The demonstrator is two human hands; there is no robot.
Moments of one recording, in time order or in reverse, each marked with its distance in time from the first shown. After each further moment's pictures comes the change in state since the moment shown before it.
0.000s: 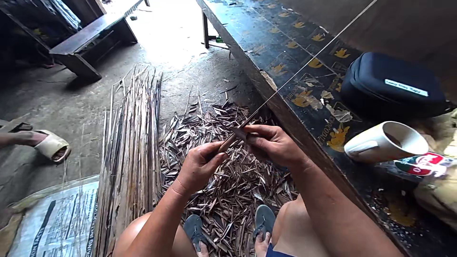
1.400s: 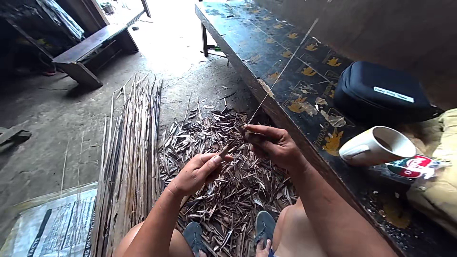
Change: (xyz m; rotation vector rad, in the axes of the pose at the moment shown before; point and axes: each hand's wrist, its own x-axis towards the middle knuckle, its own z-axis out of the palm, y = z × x) left_hand 0.003 0.000 -0.021 -0.282 -0.380 -0.089; right_hand 0.000 0.006 -0.008 -0.029 0.052 -0.244
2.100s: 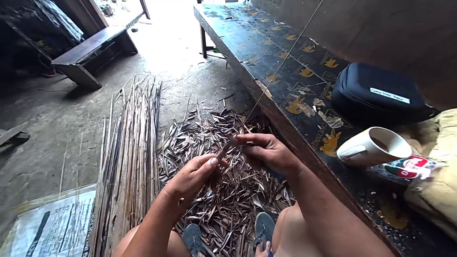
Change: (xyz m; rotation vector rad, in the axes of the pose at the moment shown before) left_hand -0.004 0.001 -0.001 -0.069 -0.052 -0.052; right_hand 0.000 -0.005 0.008 0.132 -0.158 0.200
